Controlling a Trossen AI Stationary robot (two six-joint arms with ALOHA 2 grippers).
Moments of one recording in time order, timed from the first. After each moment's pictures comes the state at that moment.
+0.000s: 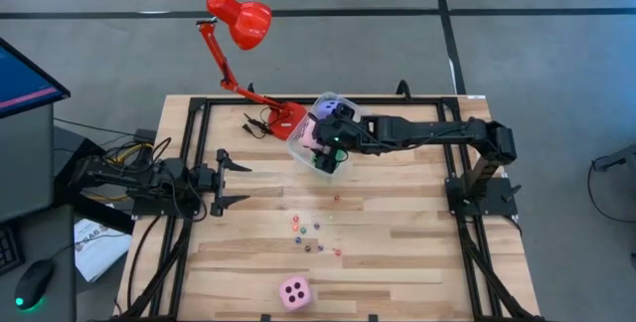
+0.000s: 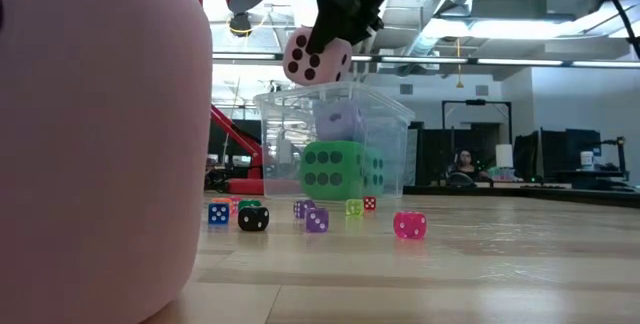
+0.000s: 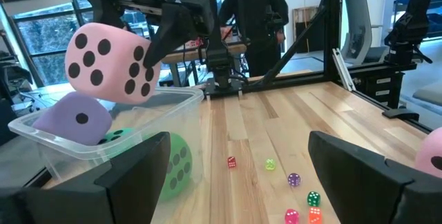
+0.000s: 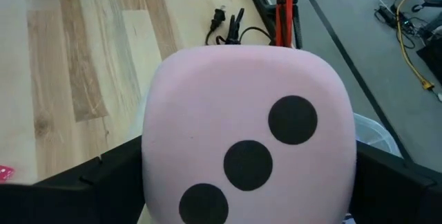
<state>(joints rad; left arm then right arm) -0.13 0.09 0.01 0.10 -0.14 0.15 -0.09 1.75 1.56 -0.59 0.39 -0.02</state>
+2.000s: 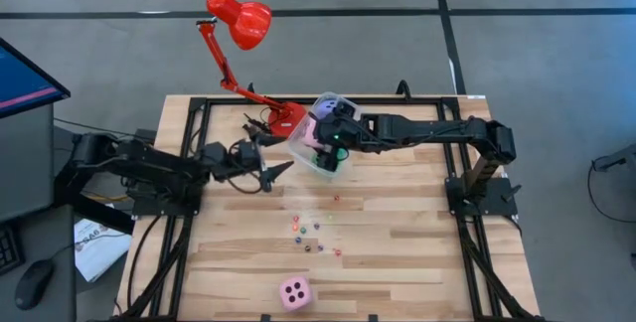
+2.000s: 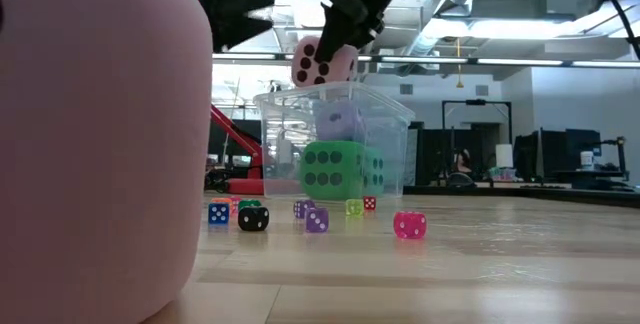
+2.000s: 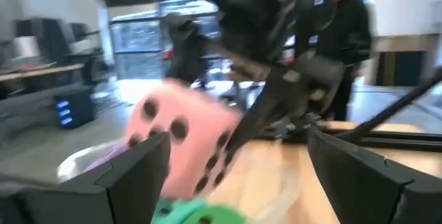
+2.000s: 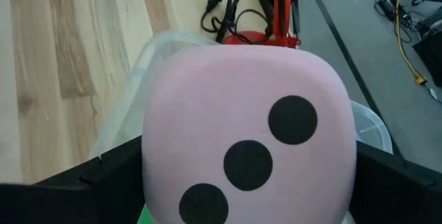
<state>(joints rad) 0.10 1.18 0.36 0.95 -0.06 0.07 -0.10 1.75 1.56 -0.64 0.39 -0.05</state>
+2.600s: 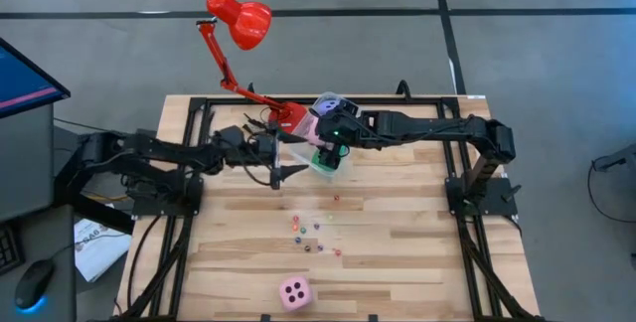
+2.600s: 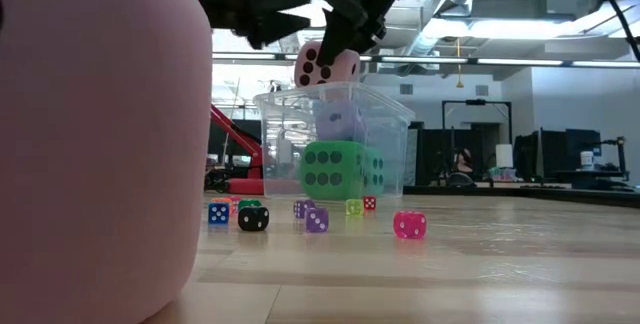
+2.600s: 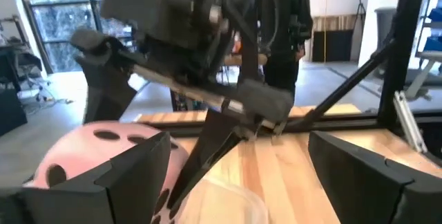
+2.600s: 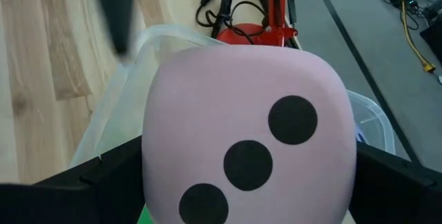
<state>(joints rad) 0.17 1.34 0.59 0.79 0.11 0.08 -0.13 1.76 1.56 -0.65 0.36 -0.03</state>
